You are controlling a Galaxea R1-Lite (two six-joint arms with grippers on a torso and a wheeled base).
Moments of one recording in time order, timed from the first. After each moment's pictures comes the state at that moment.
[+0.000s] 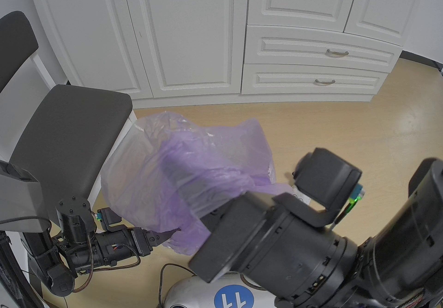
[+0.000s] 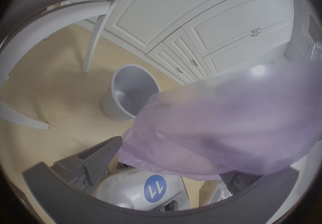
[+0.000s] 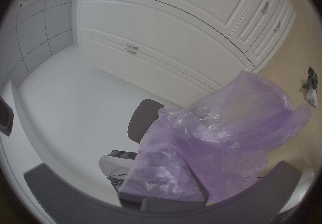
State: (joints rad) left arm -0.38 1.98 -0.07 -1.53 -0.40 -0.61; right arm 1.30 1.69 -0.80 -1.14 -0.42 0.70
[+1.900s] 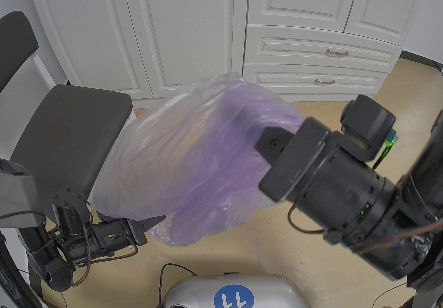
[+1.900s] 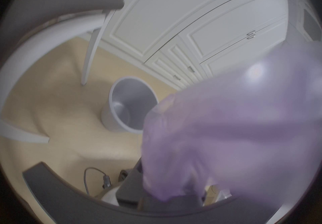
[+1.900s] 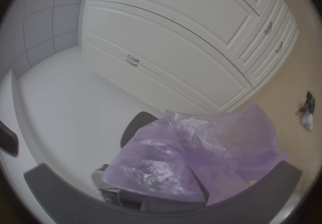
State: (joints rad) left arm -0.36 1.96 -0.11 -1.53 -0.40 -0.59; right arm 1.15 1.59 -0.79 -1.09 -0.38 0.60
